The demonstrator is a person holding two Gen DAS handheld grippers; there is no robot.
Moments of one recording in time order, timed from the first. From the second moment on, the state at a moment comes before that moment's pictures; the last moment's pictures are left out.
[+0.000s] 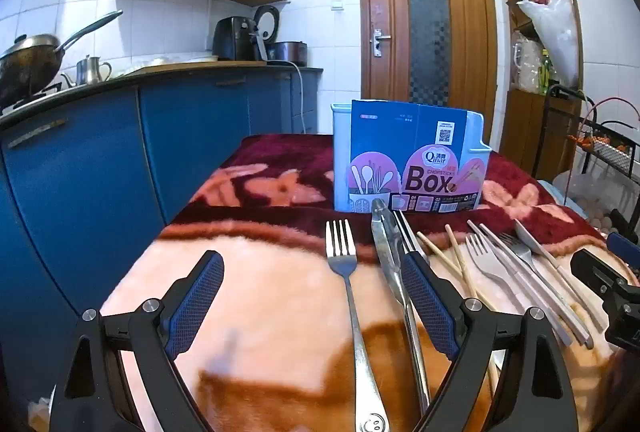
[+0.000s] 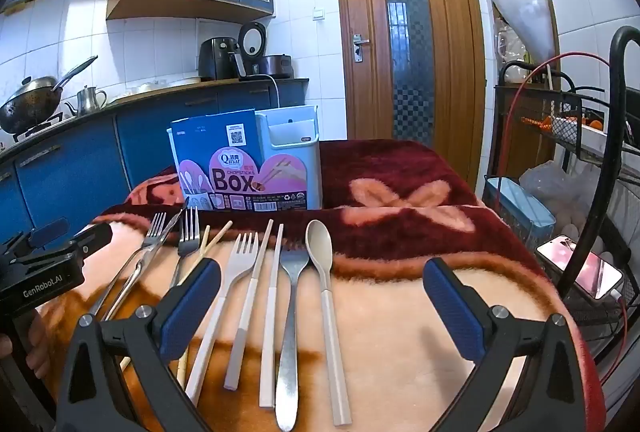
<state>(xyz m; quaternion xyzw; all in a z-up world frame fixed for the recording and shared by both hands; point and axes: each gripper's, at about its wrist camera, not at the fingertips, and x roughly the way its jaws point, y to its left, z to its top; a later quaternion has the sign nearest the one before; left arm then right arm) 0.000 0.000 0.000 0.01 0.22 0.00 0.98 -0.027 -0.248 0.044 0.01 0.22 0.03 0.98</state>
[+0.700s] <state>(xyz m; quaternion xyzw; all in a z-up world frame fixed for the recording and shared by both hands) -0.004 0.004 -0.001 0.00 0.21 0.00 0.98 -0.027 -0.248 0.043 0.02 0.21 0.03 0.98</state>
